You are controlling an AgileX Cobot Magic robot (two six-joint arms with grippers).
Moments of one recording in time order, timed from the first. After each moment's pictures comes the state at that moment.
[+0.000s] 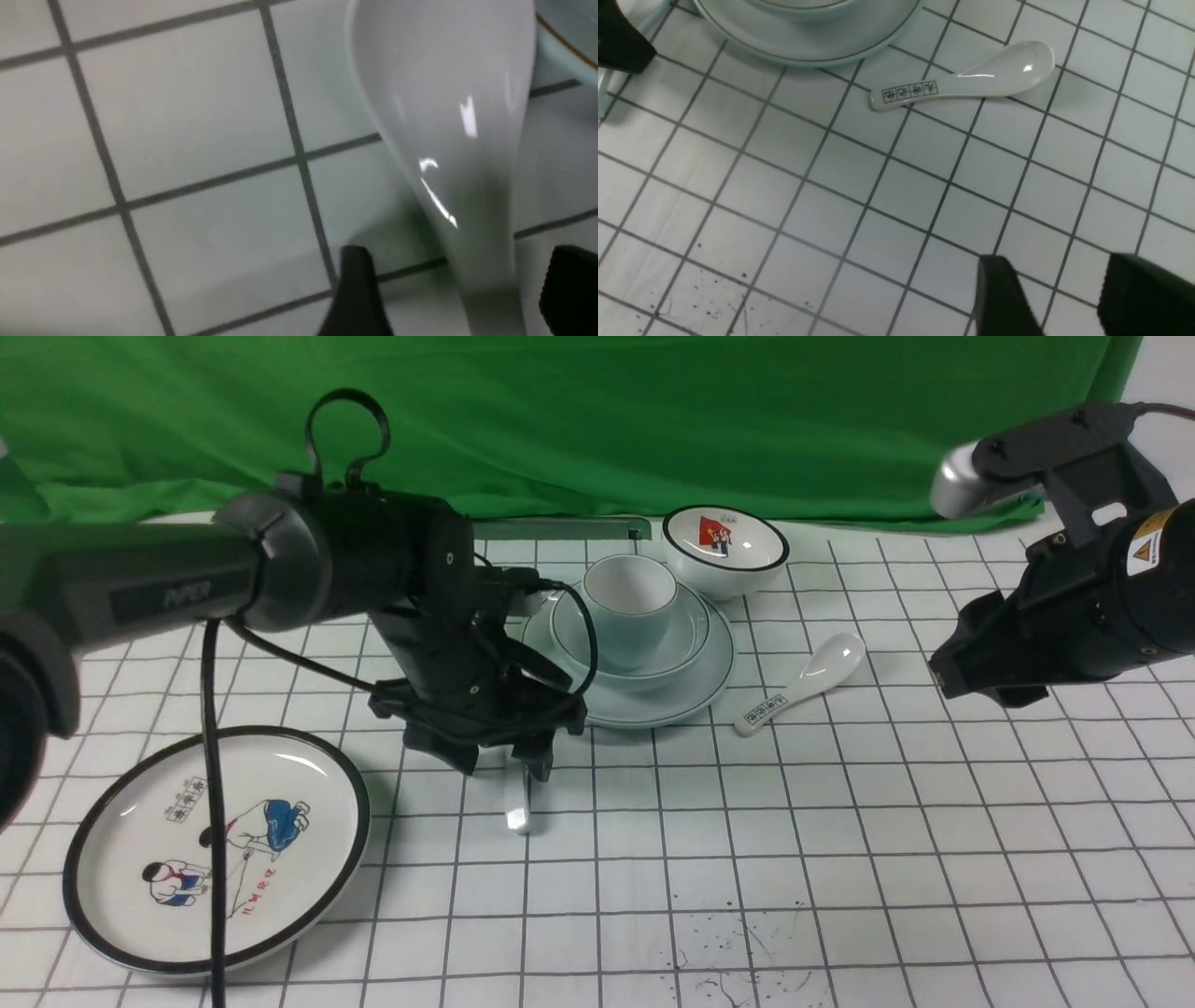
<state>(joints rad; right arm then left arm) 0.35 1.40 -1.13 0.08 0.67 -0.16 -0.36 2.05 -1.46 -0.17 0.76 -0.08</state>
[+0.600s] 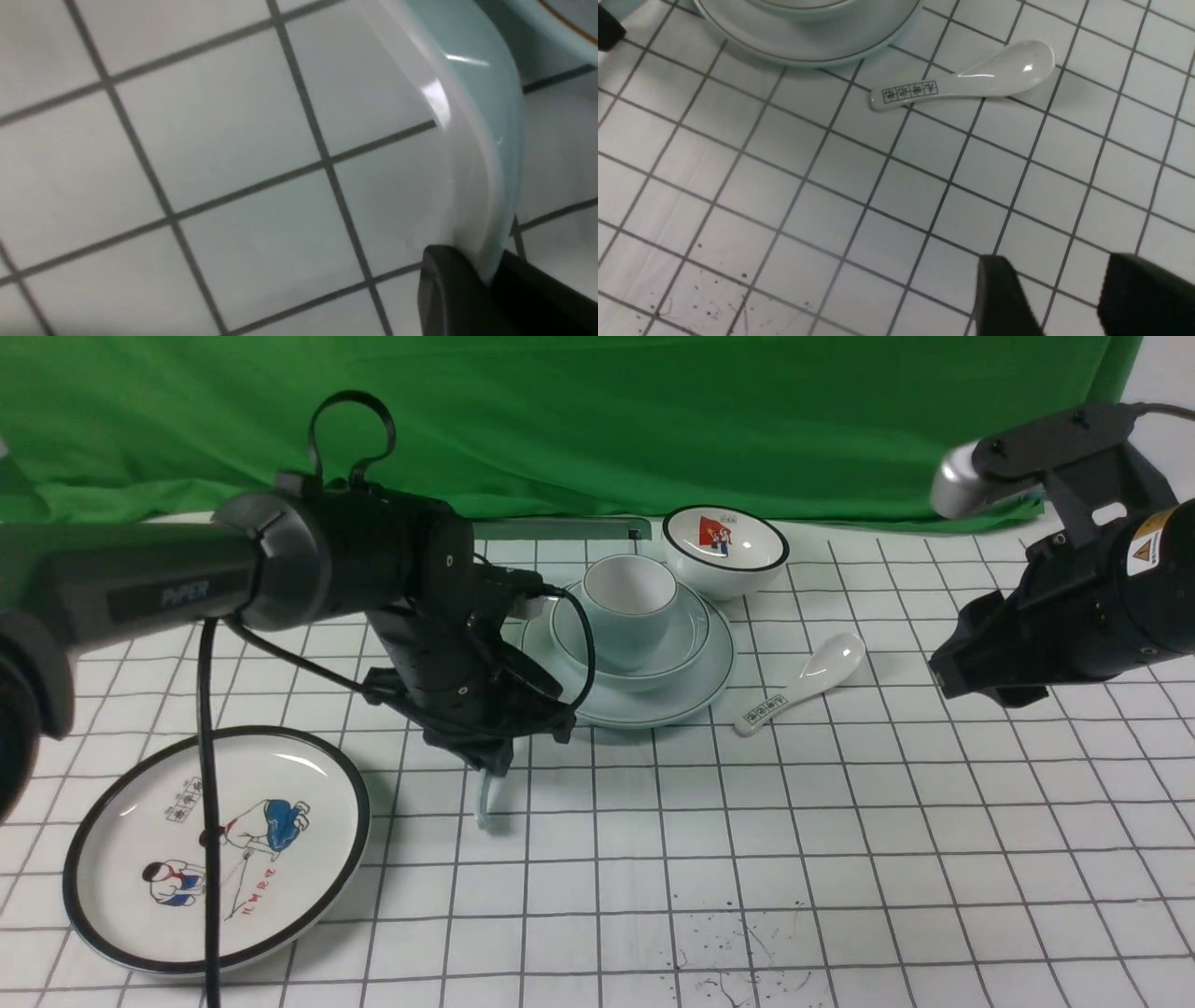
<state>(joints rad) 0.35 1.40 -1.13 0.08 0.67 -0.16 -0.36 2.01 -1.46 -0.09 0.79 -0.03</state>
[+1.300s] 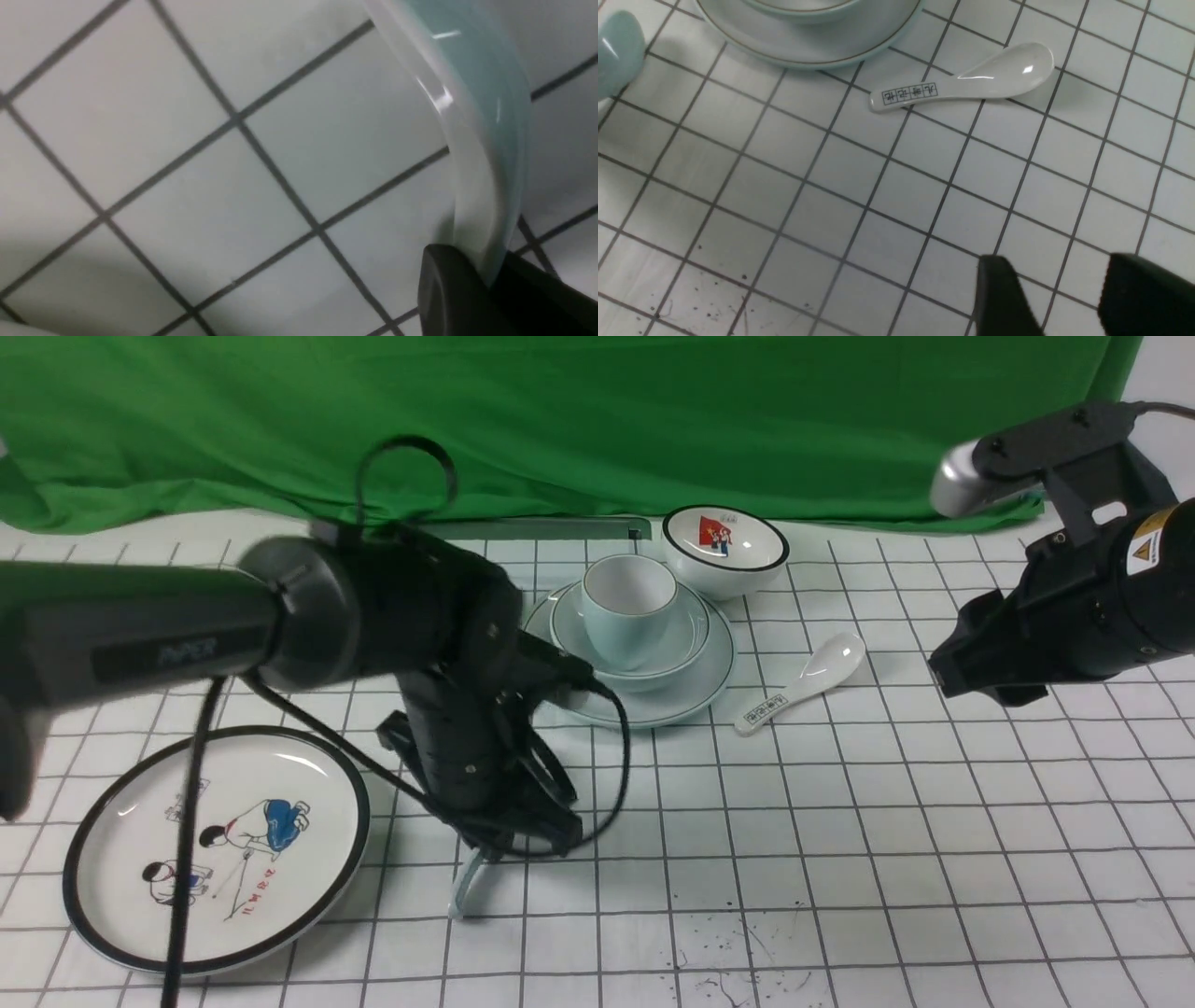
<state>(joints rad) 0.35 1.40 -1.13 0.08 0.66 -0.16 -0.52 1.96 -1.32 0.03 0.87 0.08</state>
